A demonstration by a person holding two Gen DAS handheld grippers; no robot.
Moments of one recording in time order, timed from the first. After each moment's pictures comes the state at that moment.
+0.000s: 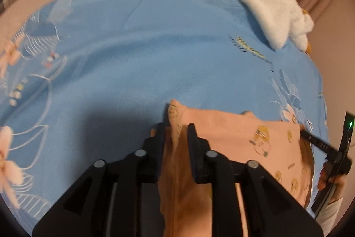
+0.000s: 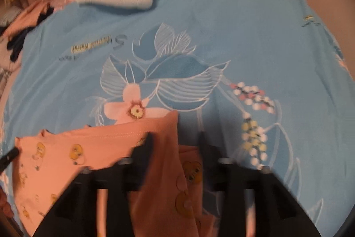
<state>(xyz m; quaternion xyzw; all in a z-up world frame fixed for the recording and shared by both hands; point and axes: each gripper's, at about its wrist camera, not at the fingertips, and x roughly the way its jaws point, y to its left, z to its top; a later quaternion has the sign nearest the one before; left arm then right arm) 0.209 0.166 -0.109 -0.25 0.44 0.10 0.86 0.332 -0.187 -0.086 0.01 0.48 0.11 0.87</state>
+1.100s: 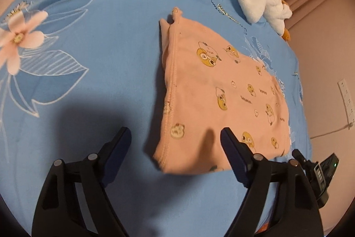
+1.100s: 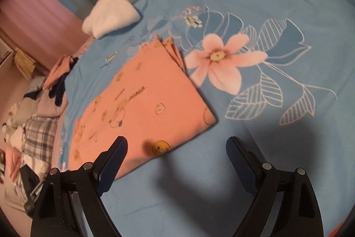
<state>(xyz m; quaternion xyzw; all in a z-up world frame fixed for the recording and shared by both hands) 0.076 0.119 -0.126 -0.32 0.45 0.05 0.83 0.137 -0.258 -0.120 0.28 0.43 0.14 0.85</state>
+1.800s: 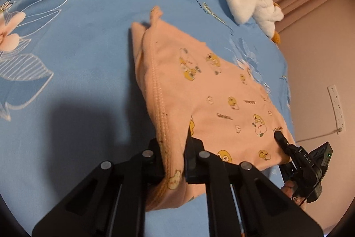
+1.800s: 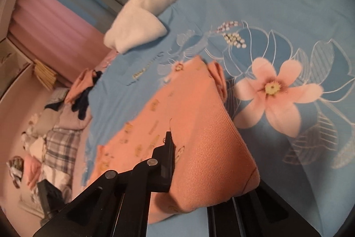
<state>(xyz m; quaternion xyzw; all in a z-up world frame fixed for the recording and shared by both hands) 0.086 0.099 -0.109 -0.35 0.45 0.01 0.82 0.155 -0.243 -0.092 0.32 0.39 0.20 0.84</state>
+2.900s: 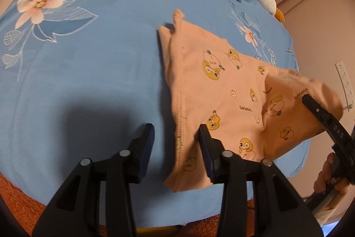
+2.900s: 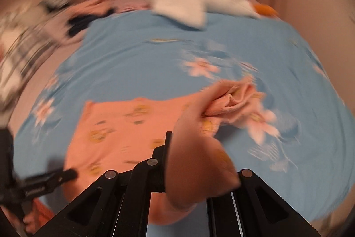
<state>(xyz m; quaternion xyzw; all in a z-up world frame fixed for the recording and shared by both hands) 0.002 0.064 -0.110 -0.31 0.49 0.04 0.82 0.094 -0.141 -0.021 -0.06 0.40 0.20 0.89</state>
